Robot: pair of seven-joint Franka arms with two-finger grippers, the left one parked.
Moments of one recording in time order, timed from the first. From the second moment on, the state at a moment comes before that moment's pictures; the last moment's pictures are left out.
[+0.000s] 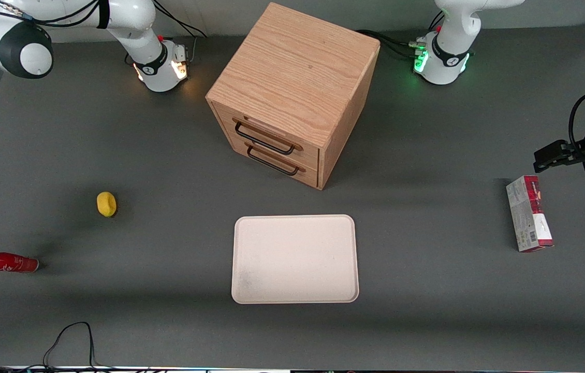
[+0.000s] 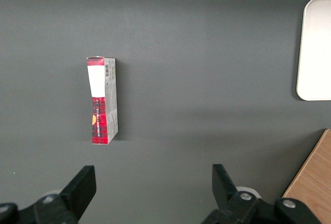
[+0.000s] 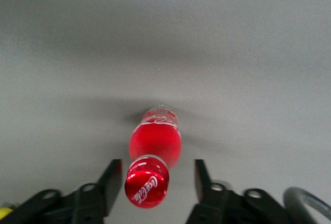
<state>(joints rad) -0.49 0.93 0.03 -0.93 -0.02 1.88 -0.54</state>
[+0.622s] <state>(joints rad) -0.49 0.93 0.03 -0.93 -0.02 1.88 -0.54</state>
